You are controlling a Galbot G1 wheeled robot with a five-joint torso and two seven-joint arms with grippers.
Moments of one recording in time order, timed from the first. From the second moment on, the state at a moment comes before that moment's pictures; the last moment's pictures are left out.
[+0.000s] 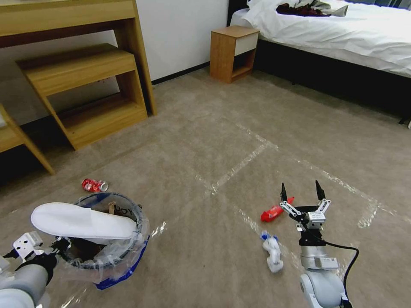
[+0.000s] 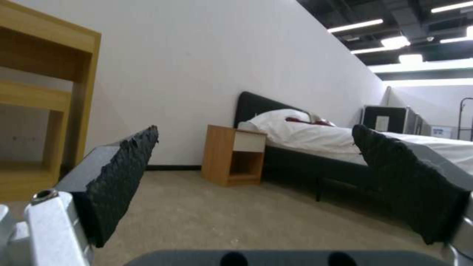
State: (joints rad) left arm 1.69 -1.35 -1.06 -2.35 -1.22 0.64 -0.61; right arm -1.42 1.36 0.59 1.73 0.05 0.68 0.04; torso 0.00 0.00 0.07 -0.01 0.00
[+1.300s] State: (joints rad) left arm 1.71 -1.32 -1.05 -2.36 -1.22 0.64 -0.60; right arm -1.27 0.66 0.28 1.46 0.48 0.31 0.11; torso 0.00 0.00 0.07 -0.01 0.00
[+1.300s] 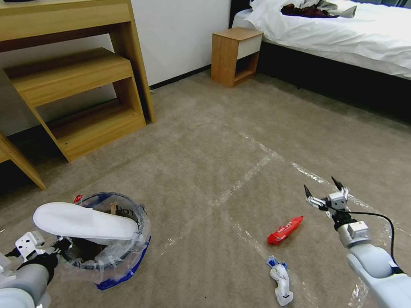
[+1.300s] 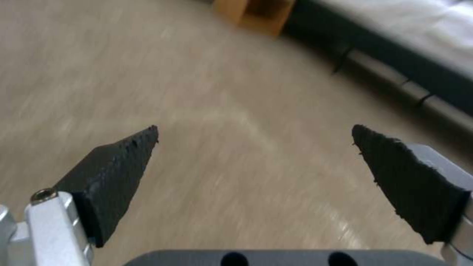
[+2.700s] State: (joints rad) left arm 1.72 -1.30 -1.05 -2.36 -1.23 0.63 -0.61; right arm -1.29 0.54 -0.21 1.41 0.59 0.35 0.08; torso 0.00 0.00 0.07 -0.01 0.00
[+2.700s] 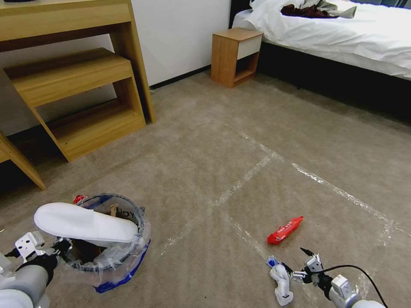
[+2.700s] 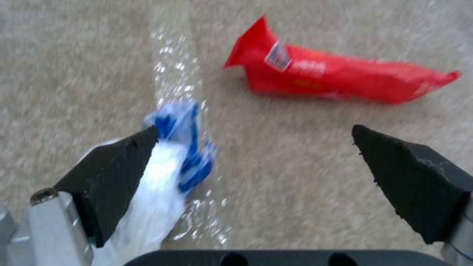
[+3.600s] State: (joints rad) left arm 1.73 -1.31 -1.04 -2.36 -1.20 0.63 -0.61; right arm -1.31 0.69 -0.28 1.29 0.59 0.40 0.01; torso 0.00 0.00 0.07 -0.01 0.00
